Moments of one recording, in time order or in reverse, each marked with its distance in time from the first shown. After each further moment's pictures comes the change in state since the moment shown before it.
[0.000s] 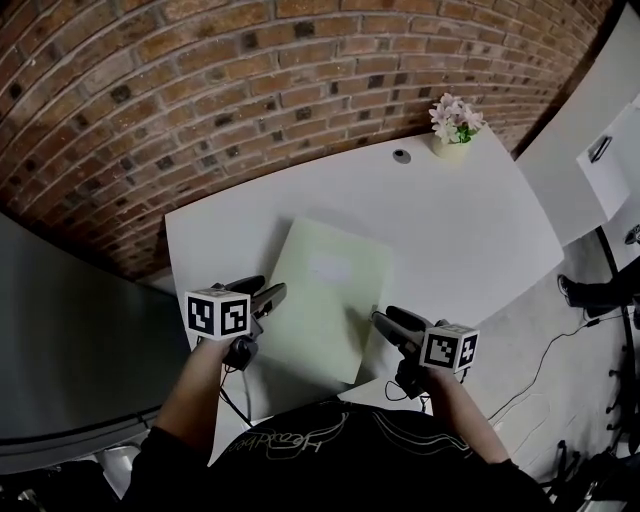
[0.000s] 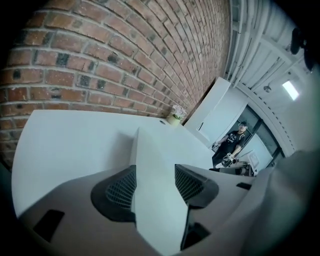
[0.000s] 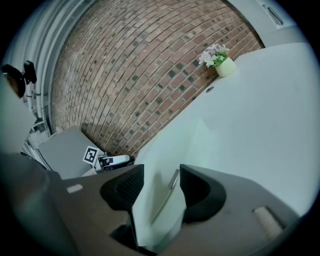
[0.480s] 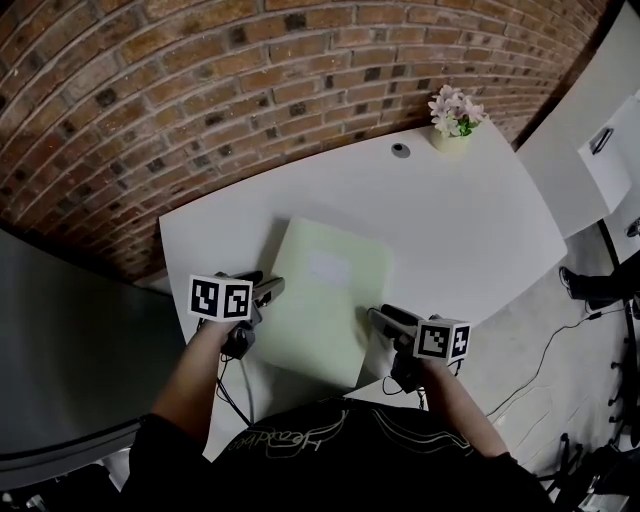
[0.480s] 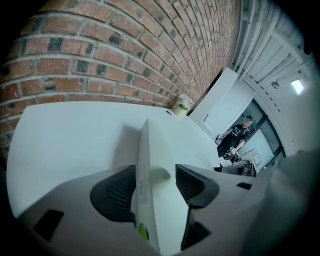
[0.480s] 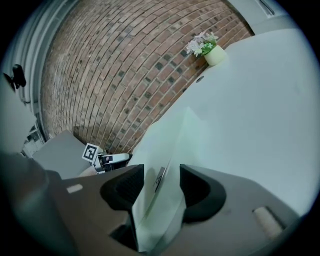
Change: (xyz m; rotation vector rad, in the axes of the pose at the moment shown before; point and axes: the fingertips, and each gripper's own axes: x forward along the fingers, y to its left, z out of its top) left arm 0.032 0.030 -0.002 -0.005 0.125 0.029; right arm 0.026 -0.021 -0.012 0.103 0.046 -0.007
